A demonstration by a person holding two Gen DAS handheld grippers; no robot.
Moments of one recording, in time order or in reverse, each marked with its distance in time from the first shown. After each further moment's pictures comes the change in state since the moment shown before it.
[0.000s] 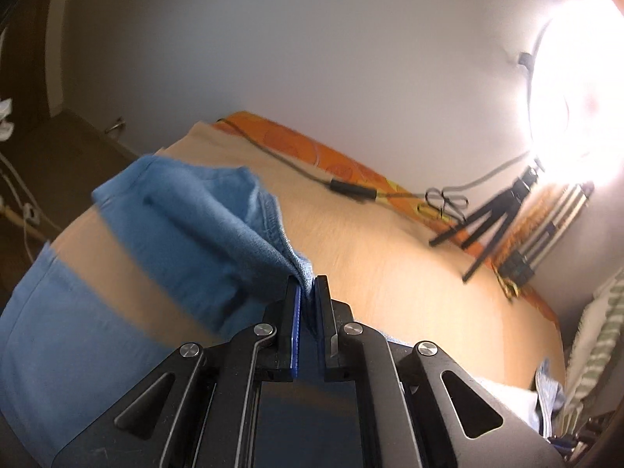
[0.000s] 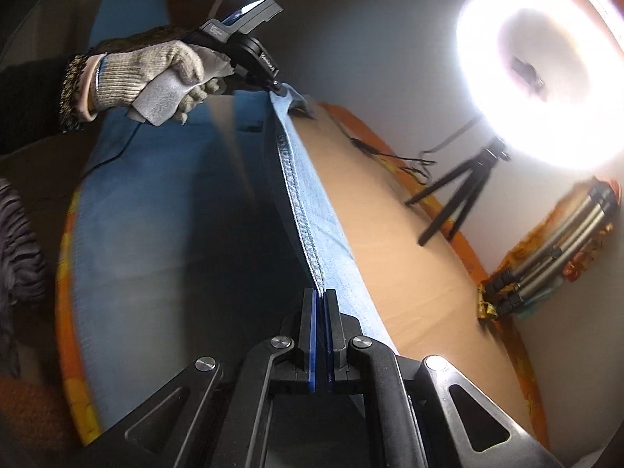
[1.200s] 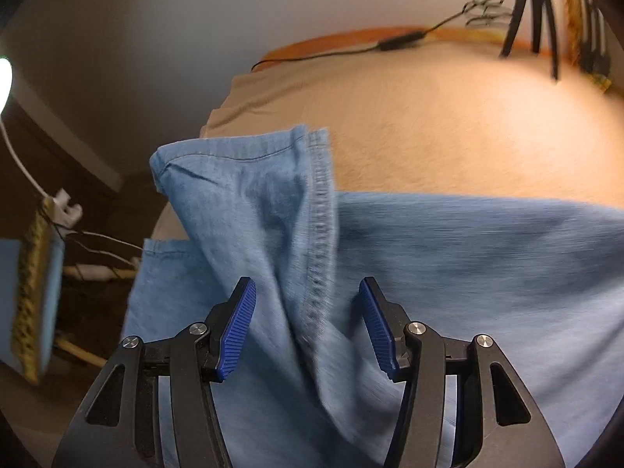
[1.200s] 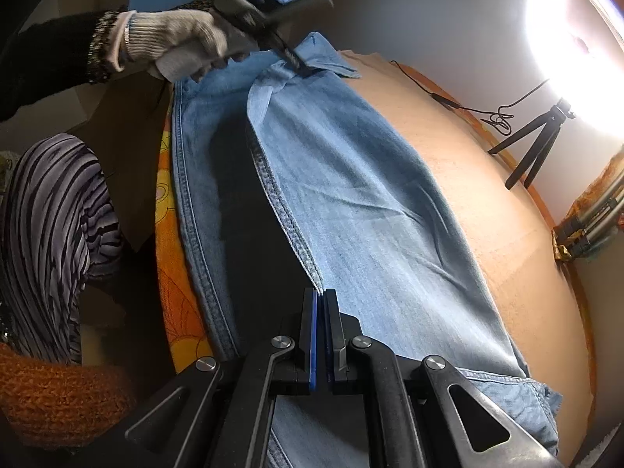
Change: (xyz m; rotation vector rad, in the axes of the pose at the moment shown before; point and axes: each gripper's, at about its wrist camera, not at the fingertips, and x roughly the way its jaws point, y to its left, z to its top) left arm 0.043 0.006 -0.062 0.513 0.211 0.499; right arm -0.001 0.085 -0.039 0.036 0.125 0.140
